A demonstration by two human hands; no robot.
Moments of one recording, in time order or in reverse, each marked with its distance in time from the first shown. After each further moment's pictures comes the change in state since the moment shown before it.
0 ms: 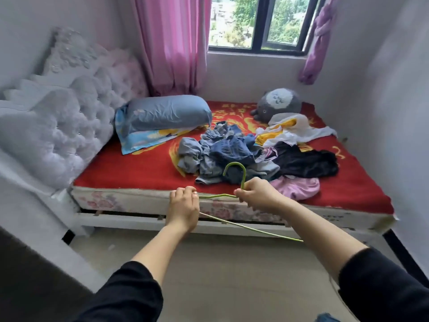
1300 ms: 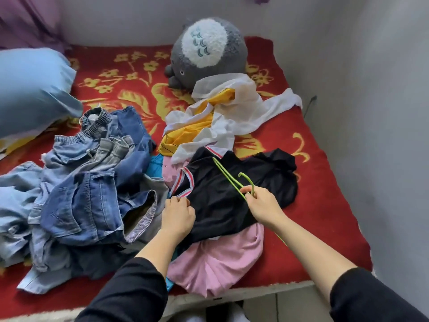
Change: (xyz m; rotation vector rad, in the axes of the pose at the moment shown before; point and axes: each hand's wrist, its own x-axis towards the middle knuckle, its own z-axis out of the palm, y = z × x) left_hand 0.507 0.307 0.556 0.204 -0.550 -0.109; right_hand 0.505 0.546 -0.269 0.188 0.118 0.439
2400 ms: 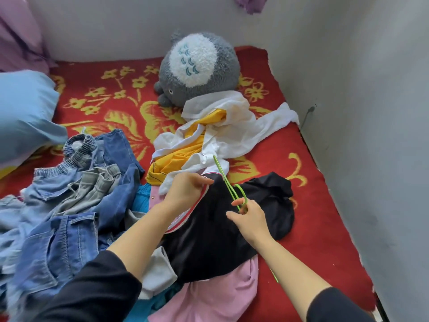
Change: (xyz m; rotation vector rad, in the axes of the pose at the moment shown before) left_hand 0.116 0.120 -0.105 -0.421 -0.024 0.315; right_hand 0.081 -0.022 -0.024 0.318 0.072 0.090
